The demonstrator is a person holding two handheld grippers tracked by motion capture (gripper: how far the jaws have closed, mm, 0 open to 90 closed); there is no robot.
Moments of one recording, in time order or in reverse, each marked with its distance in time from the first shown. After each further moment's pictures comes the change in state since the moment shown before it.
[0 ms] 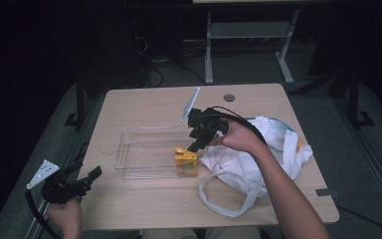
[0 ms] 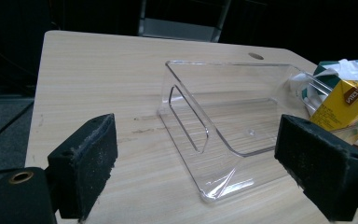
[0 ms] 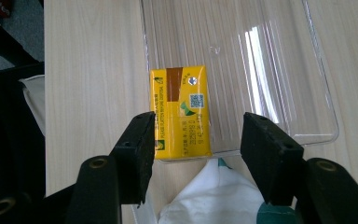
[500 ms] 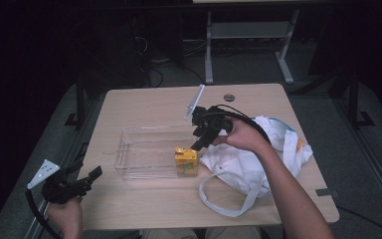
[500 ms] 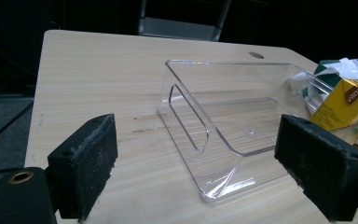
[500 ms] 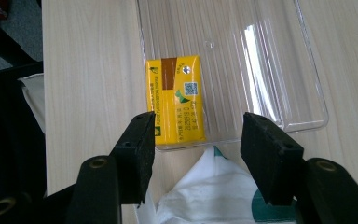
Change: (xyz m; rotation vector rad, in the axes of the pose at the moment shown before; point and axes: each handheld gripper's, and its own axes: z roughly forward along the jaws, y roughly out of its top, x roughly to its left) left arm 0.000 0.000 0.000 0.001 0.002 0.004; right arm -0.002 -0.007 -0.008 0.000 -0.010 0.019
